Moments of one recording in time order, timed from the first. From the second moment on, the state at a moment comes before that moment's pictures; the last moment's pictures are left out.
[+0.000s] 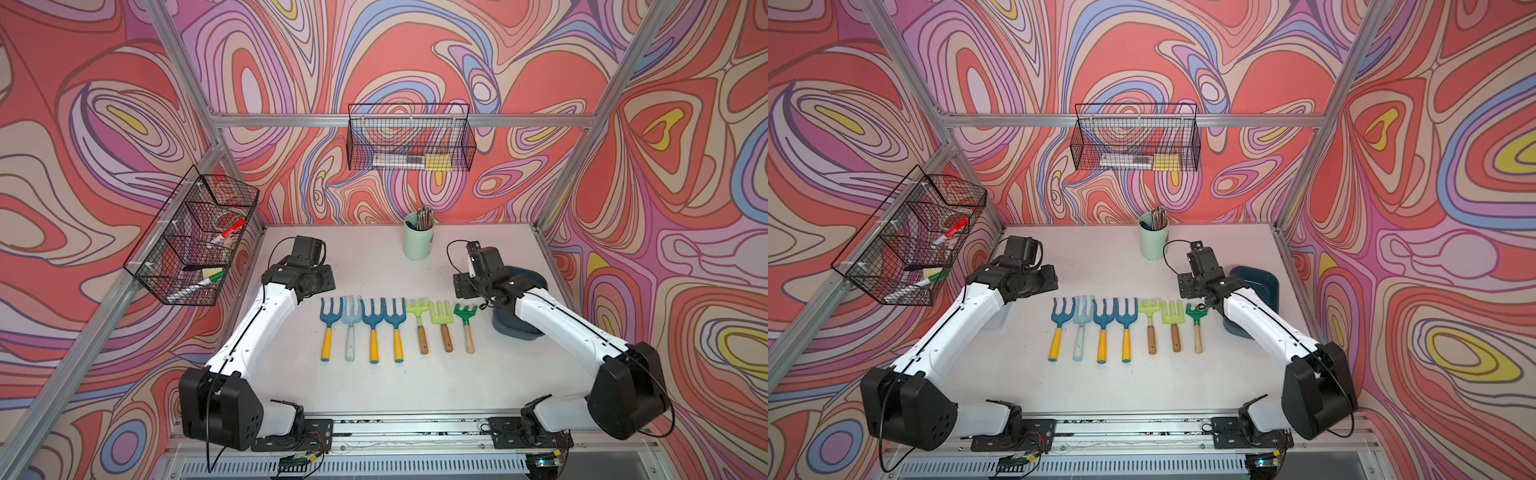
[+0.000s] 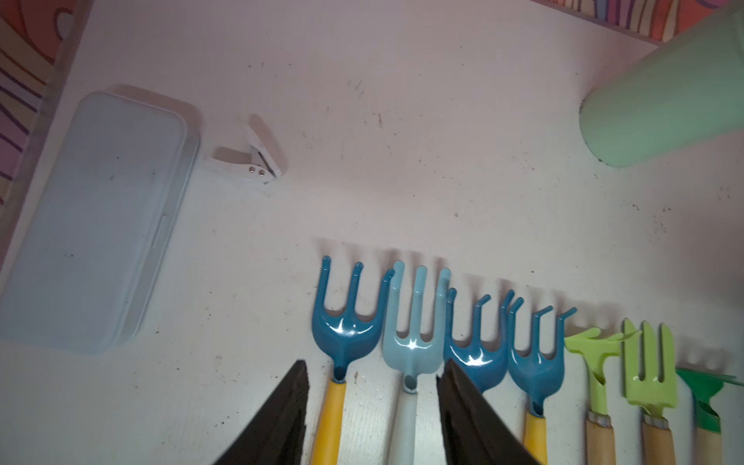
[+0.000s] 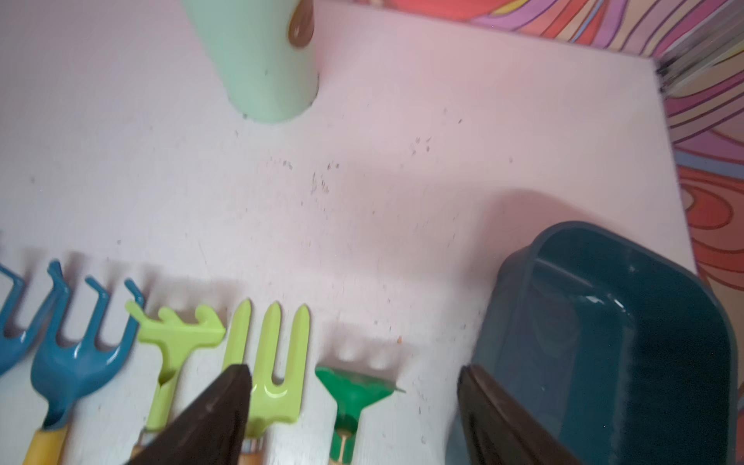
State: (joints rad) left arm -0.15 1.33 1.15 -0.76 -0.09 -0.39; right arm 0.39 1.36 0.99 -0.38 0.26 0.09
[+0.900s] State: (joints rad) left arm -0.06 1.31 0.49 0.28 -0.25 -0.02; right arm 0.10 1.67 0.36 1.04 0.21 -0.03
